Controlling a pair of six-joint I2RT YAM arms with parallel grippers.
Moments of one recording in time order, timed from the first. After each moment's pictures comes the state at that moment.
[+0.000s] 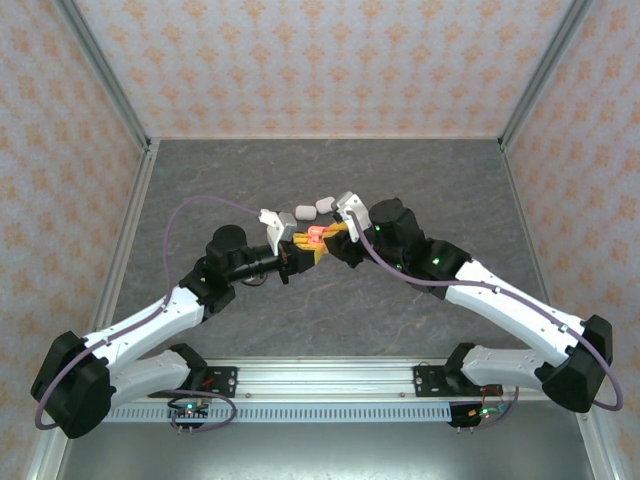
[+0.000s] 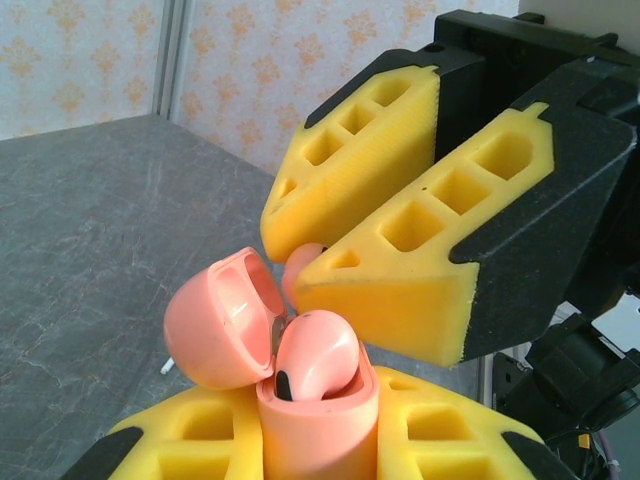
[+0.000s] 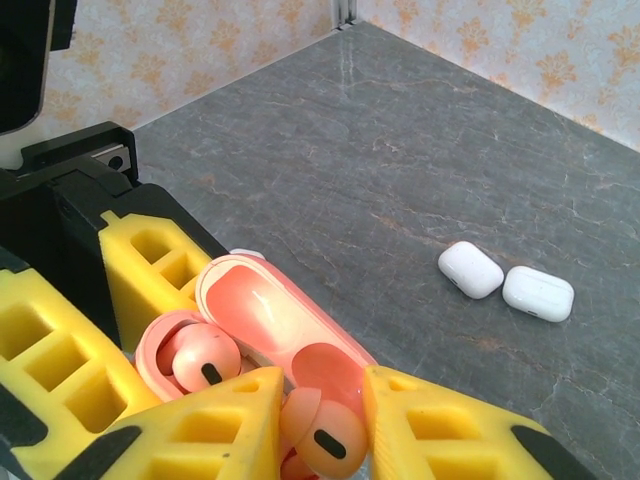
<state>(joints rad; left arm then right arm) -0.59 1.06 0.58 0.36 0.54 -0.27 0.85 1.14 1.03 -0.35 -0.08 0.03</state>
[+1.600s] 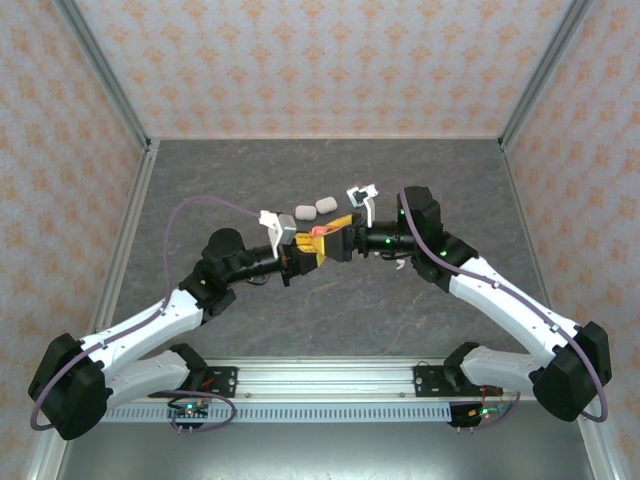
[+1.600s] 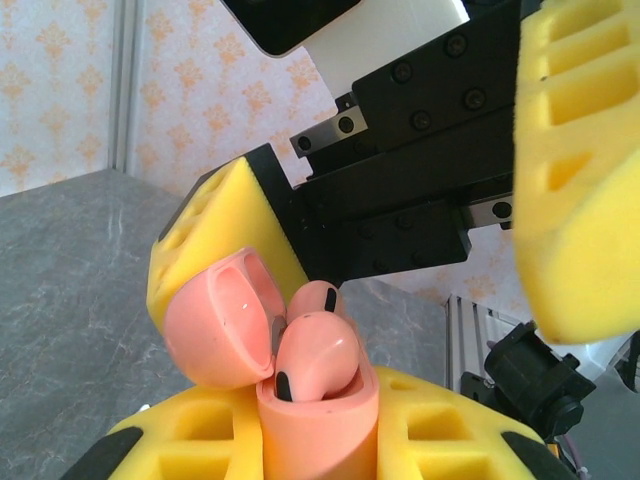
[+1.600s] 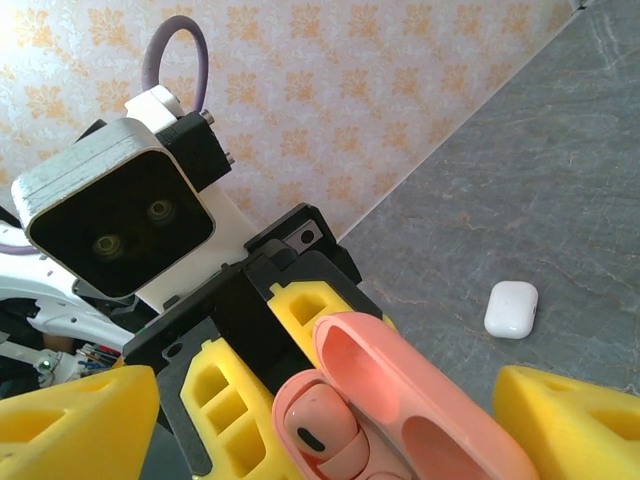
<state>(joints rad) -0.63 1.04 0.58 0.45 0.57 -0.27 0.64 1.14 0.93 -0.04 -0.76 0.52</state>
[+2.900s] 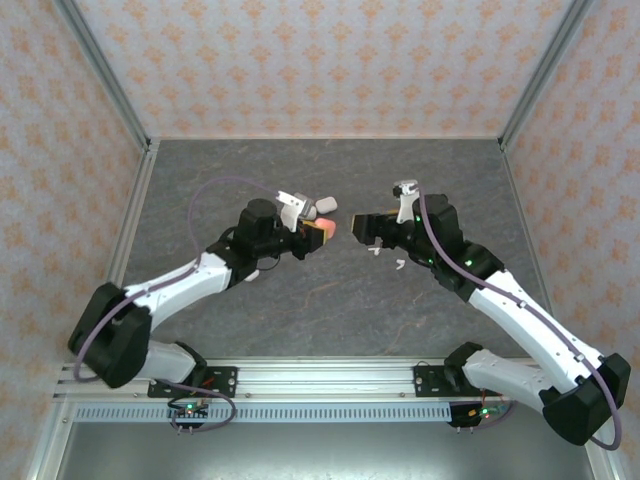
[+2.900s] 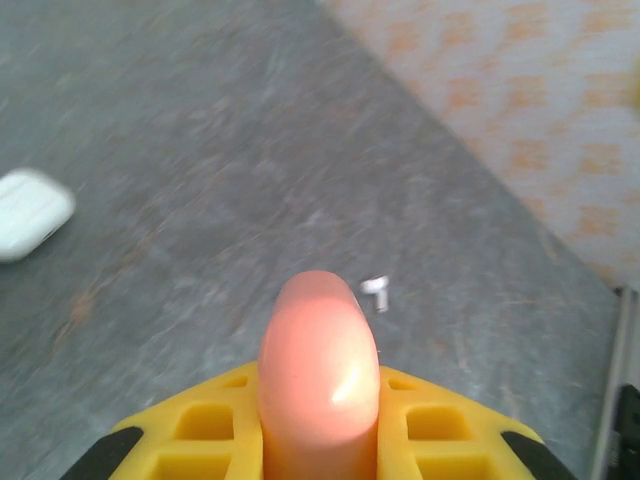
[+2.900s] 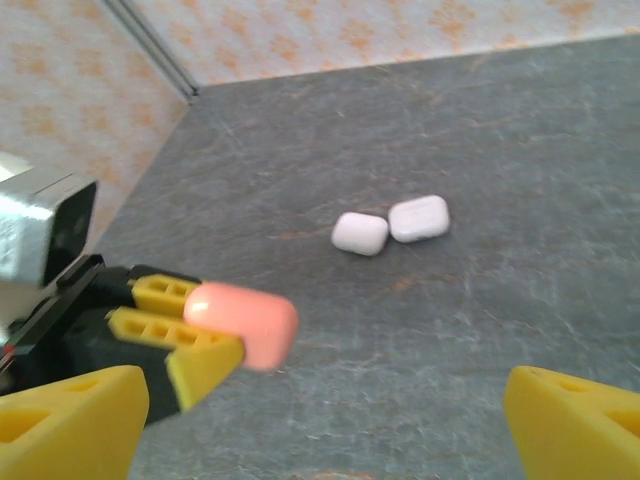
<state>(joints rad) -0.54 1.40 0.80 0.14 0.37 -0.34 0.59 1.00 0.93 -0.40 -0.04 0.44</state>
